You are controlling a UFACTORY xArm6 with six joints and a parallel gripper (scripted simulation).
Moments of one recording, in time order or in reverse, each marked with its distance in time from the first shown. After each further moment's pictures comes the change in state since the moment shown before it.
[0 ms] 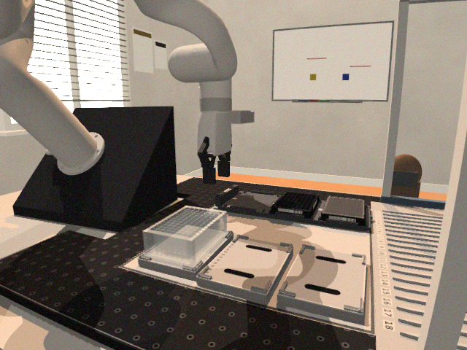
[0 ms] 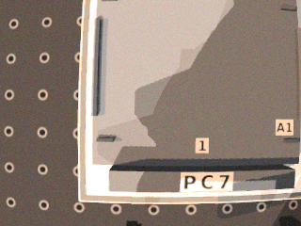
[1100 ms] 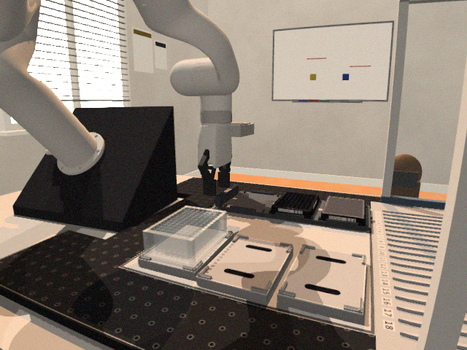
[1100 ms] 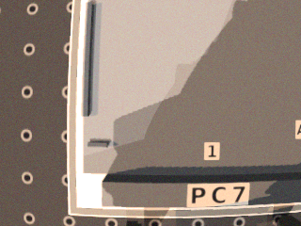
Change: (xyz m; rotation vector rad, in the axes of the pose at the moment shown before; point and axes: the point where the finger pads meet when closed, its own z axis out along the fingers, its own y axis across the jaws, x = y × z) arm 0.000 0.000 0.028 0.000 0.000 0.000
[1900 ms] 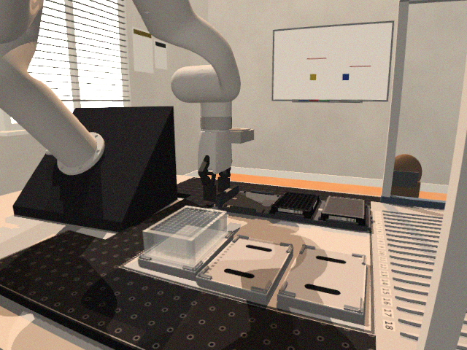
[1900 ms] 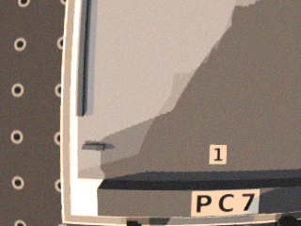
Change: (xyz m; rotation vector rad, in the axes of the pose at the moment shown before) arm 0.000 0.000 0.014 0.000 0.000 0.000
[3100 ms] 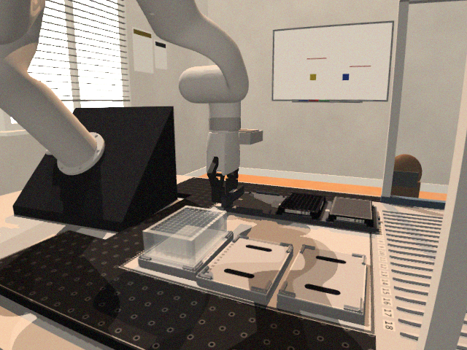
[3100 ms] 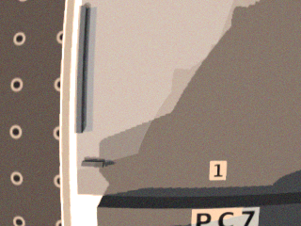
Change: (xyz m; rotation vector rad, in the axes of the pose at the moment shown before) arm 0.022 0.000 0.001 0.000 0.000 0.000
